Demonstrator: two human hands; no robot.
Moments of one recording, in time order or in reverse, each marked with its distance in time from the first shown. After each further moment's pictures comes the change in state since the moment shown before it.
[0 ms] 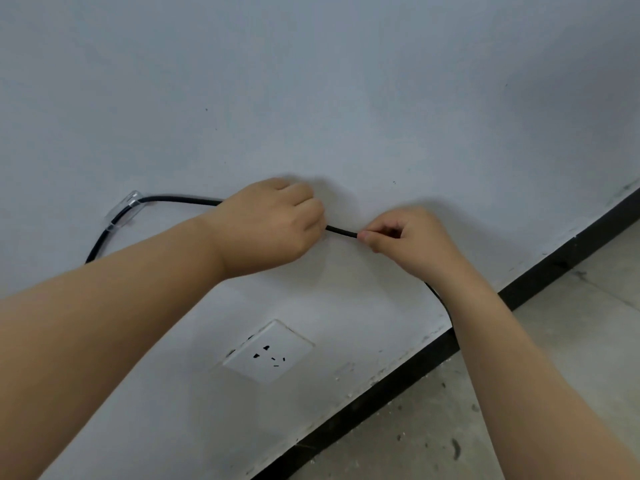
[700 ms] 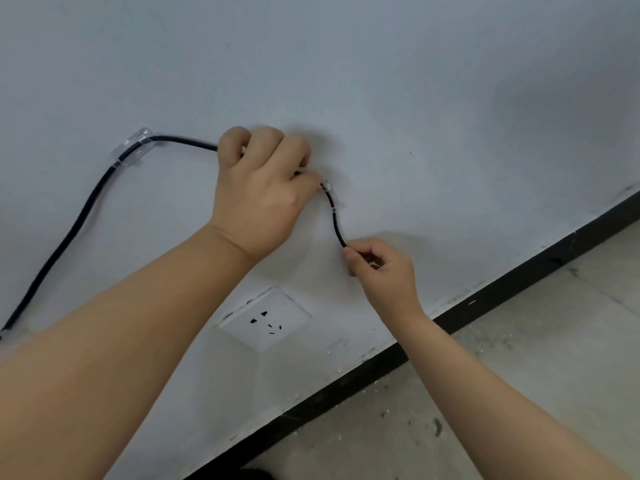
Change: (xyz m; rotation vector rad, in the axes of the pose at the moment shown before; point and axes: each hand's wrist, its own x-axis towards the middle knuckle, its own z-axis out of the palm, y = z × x) left_hand -0.014 0.037 0.012 0.018 0.293 -0.712; right_hand -0.045 0.030 0.077 0.337 0.200 0.038
